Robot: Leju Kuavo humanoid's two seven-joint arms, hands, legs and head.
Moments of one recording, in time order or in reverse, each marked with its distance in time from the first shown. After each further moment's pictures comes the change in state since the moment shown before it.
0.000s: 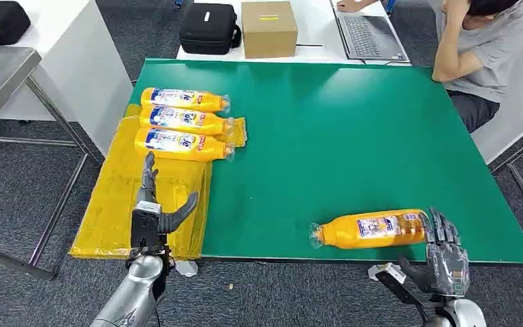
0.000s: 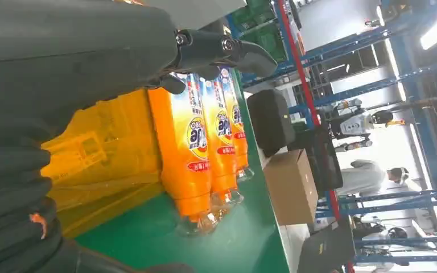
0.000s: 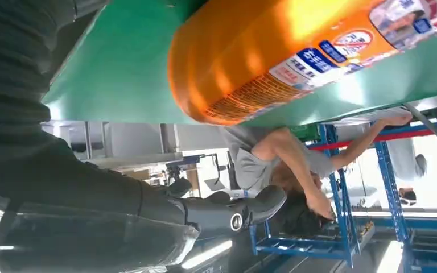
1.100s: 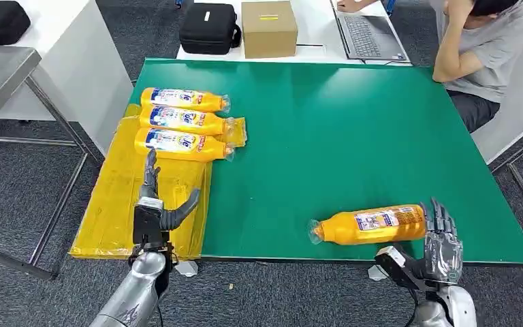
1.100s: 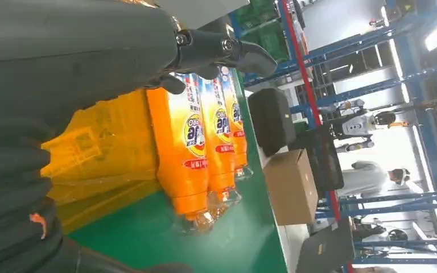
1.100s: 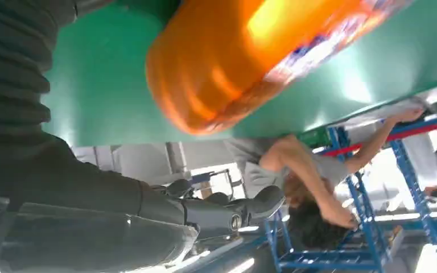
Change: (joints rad) left arm -0.030 -0.014 -0.005 0.031 0.020 0.008 0.000; right arm -0.108 0.007 0.021 0.137 -0.088 0.000 -0.010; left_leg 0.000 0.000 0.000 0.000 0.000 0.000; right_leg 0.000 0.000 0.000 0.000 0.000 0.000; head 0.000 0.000
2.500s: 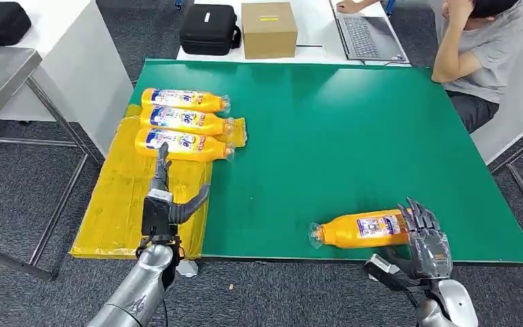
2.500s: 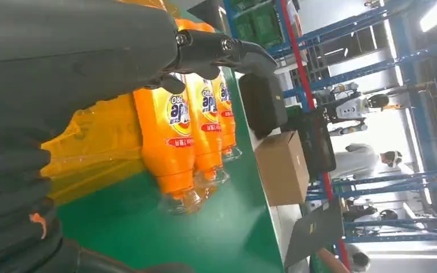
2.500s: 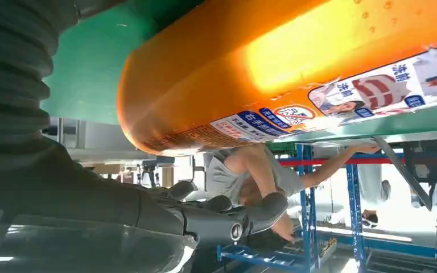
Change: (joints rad) left arm -0.054 -0.017 -0.032 0.059 0.014 -0.024 0.000; right arm -0.038 -0.025 -0.013 0.070 0.285 -0.011 -0.003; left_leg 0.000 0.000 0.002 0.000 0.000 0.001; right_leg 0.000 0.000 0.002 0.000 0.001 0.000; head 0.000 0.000
